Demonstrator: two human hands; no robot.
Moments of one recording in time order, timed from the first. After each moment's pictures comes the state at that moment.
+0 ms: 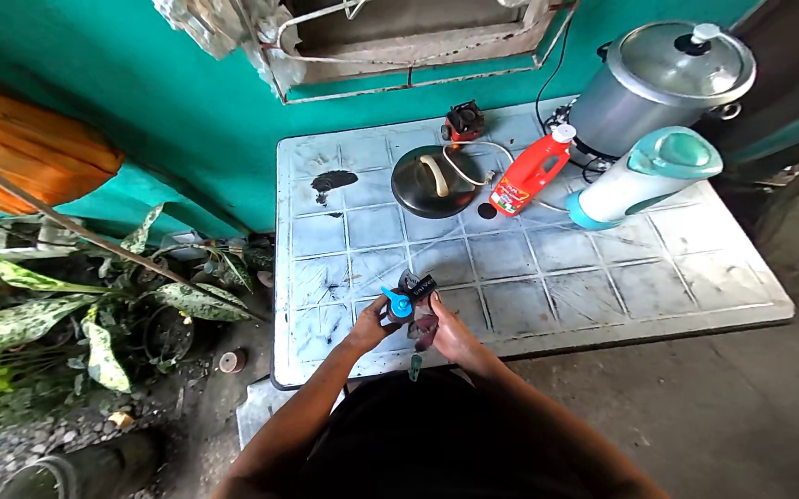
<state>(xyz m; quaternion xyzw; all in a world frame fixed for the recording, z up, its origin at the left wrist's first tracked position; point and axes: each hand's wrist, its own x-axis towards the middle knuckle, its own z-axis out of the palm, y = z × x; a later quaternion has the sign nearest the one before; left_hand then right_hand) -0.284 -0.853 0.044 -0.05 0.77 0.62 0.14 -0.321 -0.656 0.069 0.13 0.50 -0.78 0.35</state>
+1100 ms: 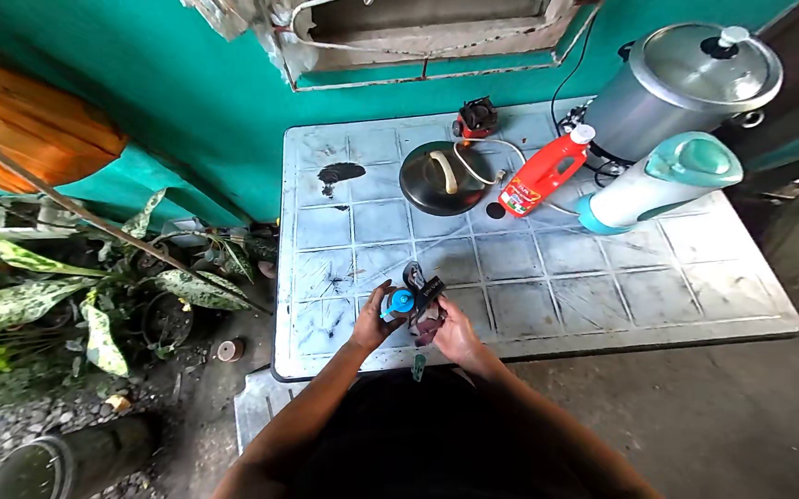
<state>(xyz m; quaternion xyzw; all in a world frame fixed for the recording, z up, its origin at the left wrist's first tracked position) -0.277 -0.852 0.020 0.00 0.83 0.56 -0.02 -0.315 -0.659 0.079 0.15 0.46 -0.81 0.33</state>
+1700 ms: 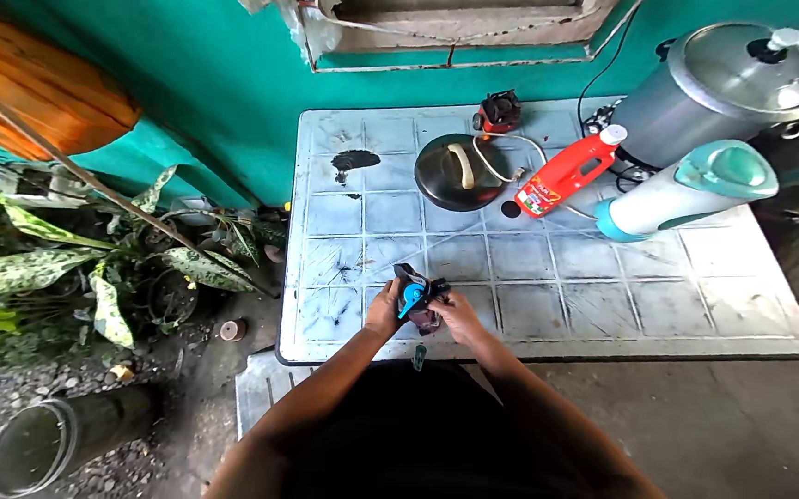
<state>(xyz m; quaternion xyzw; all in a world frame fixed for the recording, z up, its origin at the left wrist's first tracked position) -0.289 -0.835 0.049 -0.08 0.90 0.41 0.10 -0.340 -0.663 0.073 0.00 0.69 -0.65 0.31</state>
